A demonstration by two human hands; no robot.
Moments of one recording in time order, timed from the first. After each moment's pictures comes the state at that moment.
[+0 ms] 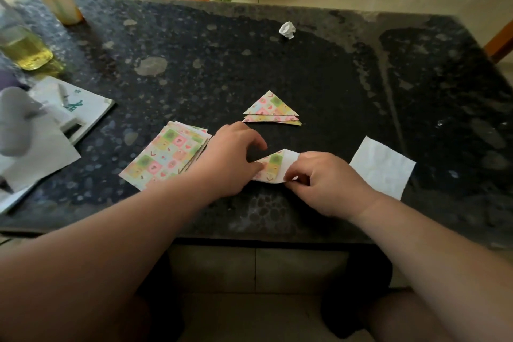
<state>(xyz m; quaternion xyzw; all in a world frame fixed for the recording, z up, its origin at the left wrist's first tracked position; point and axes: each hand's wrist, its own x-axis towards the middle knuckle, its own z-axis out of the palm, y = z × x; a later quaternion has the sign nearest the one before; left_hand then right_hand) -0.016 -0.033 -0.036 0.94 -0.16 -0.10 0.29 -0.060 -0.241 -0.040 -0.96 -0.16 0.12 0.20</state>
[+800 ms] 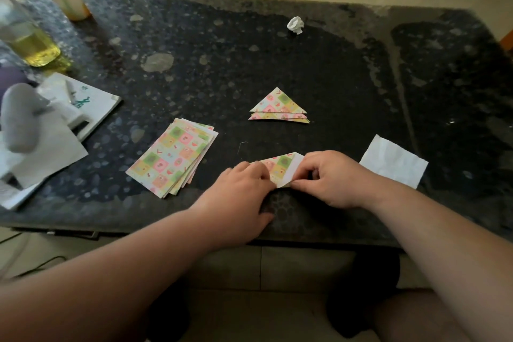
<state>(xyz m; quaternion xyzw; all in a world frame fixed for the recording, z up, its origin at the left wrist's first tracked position) -0.068 -0.026 -0.041 0.93 -0.29 -0.18 0.10 -0.042 -0.242 -0.038 -0.93 -0.08 0.25 0.27</state>
